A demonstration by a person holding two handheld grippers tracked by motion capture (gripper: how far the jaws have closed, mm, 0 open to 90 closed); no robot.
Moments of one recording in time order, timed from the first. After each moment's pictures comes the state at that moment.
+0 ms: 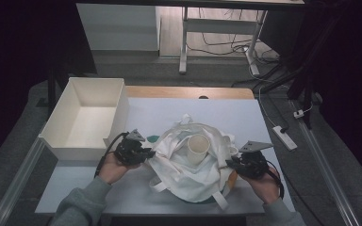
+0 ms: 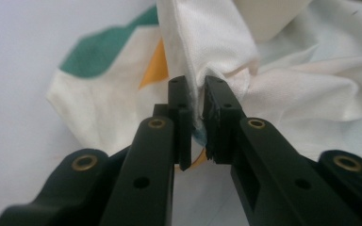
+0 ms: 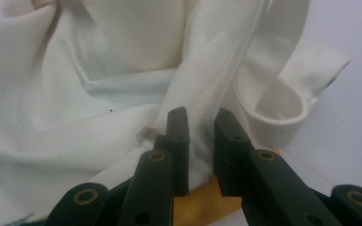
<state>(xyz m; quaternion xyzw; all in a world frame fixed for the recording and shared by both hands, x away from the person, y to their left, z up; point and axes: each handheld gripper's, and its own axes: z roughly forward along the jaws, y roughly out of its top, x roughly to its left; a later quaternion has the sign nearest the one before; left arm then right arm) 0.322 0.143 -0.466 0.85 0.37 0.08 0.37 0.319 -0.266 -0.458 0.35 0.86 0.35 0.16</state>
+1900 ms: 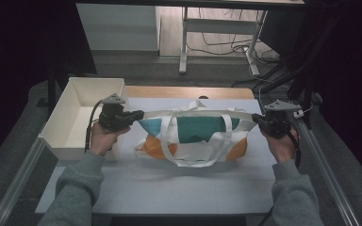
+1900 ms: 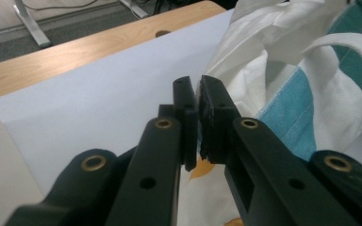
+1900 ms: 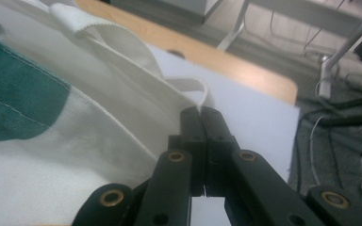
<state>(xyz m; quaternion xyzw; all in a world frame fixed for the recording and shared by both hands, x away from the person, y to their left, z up) 0.375 0.185 -0.407 0.78 0.41 0.13 0.46 0.412 -0.314 -0.396 0.40 0.79 0.36 0.29</state>
